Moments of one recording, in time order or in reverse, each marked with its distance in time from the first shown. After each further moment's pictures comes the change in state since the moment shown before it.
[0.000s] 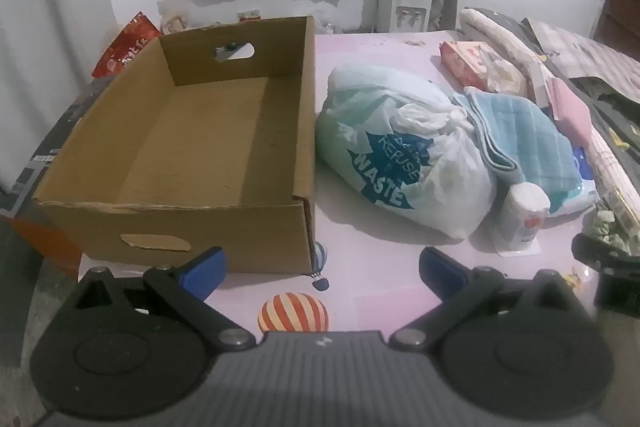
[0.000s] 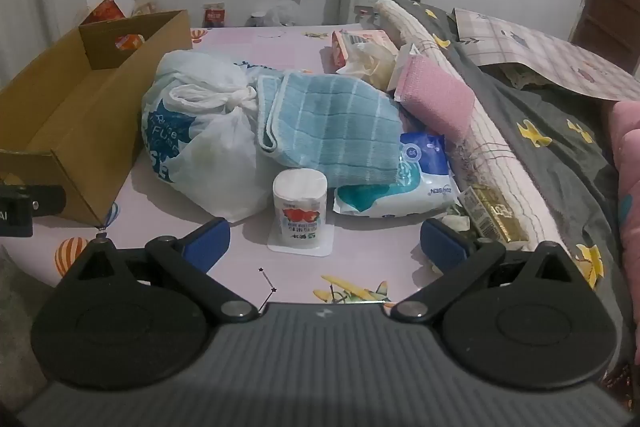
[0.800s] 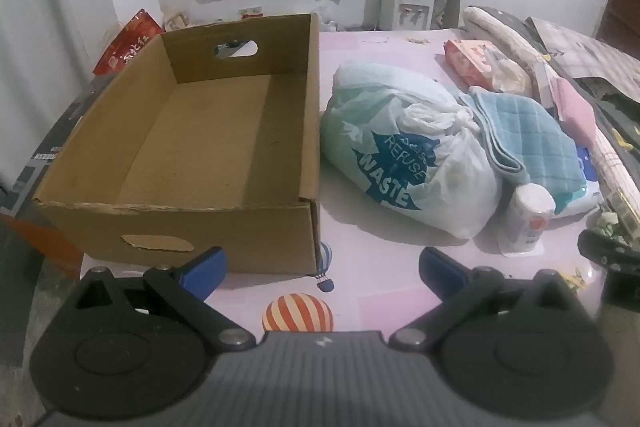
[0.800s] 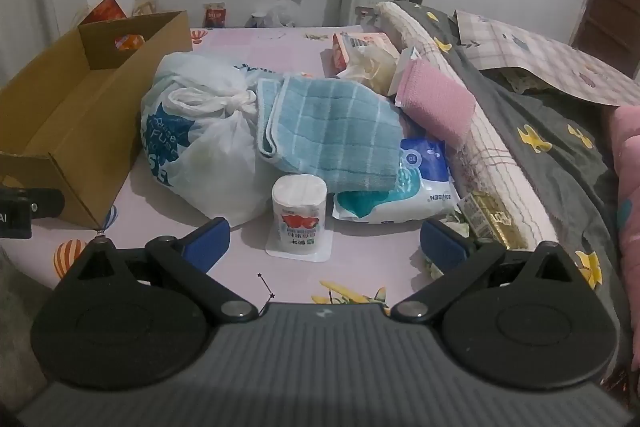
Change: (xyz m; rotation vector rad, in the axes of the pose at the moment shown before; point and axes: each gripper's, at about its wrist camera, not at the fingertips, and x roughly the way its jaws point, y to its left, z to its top) left arm 0.004 0.005 0.000 -0.010 0.003 0.010; right arm 0.002 0.002 0.005 -0.010 -0.003 -0.002
